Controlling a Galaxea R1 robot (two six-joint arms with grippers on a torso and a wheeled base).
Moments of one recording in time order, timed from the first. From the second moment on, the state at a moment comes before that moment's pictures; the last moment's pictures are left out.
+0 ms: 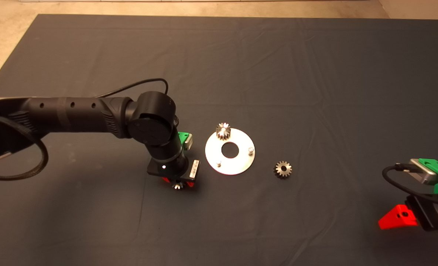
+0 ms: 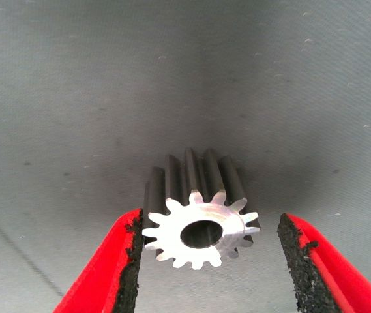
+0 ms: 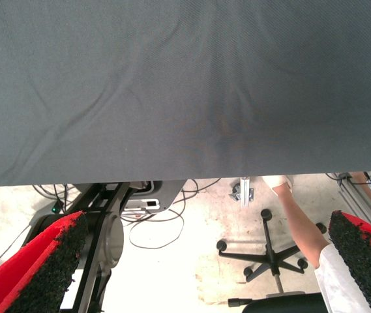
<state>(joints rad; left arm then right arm) -0.26 2.59 -0.98 0.30 1.51 -1.41 0.44 1.88 -0.37 -0.04 -1.53 1.63</state>
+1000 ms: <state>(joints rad) -0.23 2.58 -0.98 0.33 1.51 -1.41 0.44 1.88 -0.37 -0.04 -1.53 1.63</state>
